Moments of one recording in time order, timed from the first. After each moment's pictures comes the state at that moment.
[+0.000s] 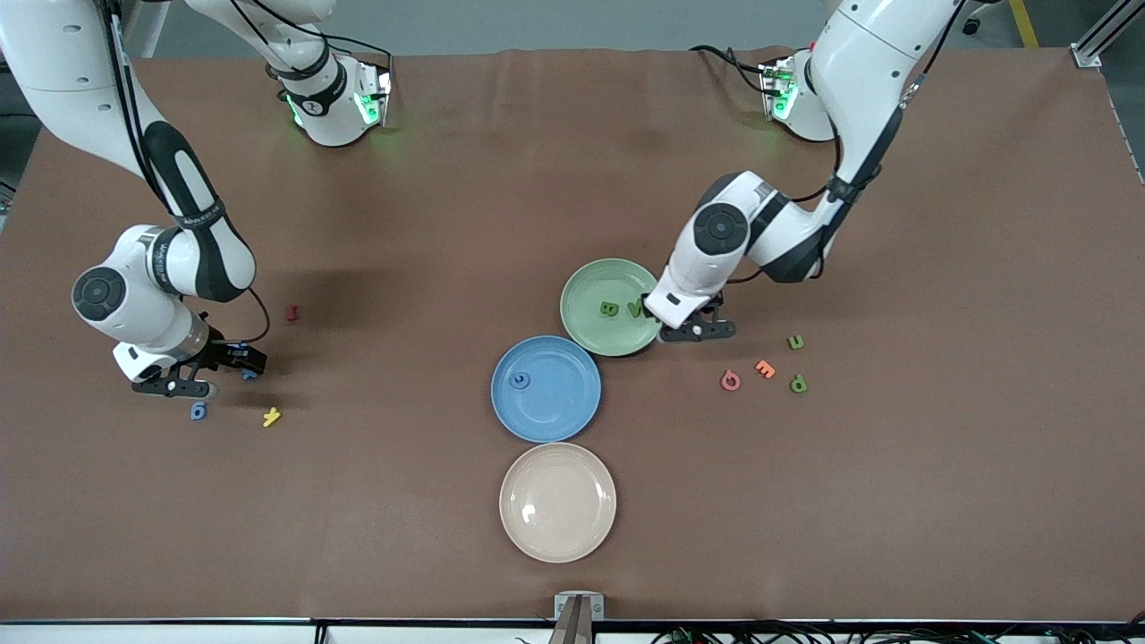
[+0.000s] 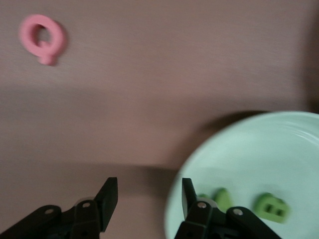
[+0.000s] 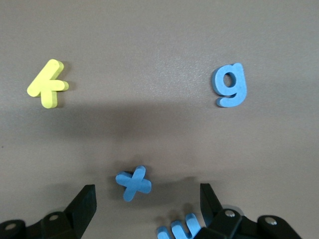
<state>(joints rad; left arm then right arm) -0.24 0.50 -0.35 -2.05 0.19 2.49 -0.78 -0.10 0.50 -0.08 -2.11 -0.02 2.64 -0.07</state>
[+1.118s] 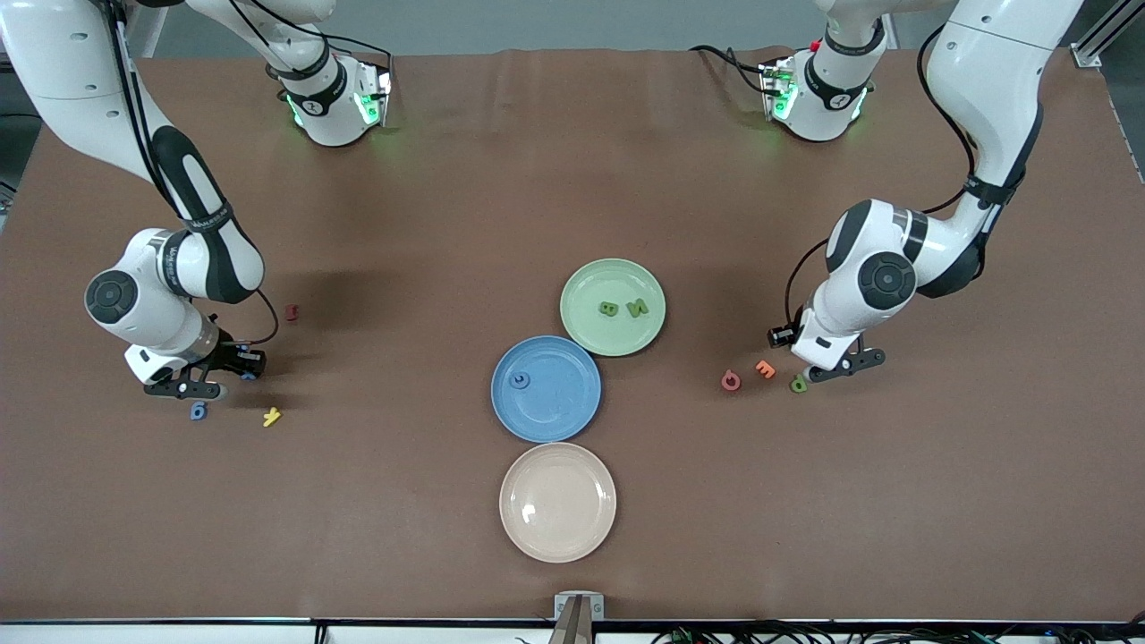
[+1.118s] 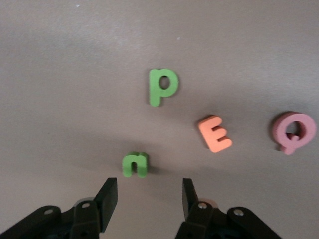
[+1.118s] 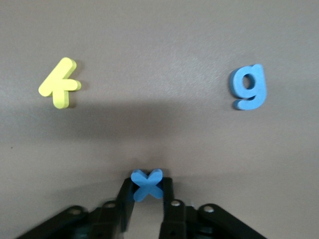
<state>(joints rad) 0.10 0.42 -0.35 -2.11 0.19 2.39 -0.65 -0.10 0.50 -0.06 -2.11 -0.02 2.65 -0.07</state>
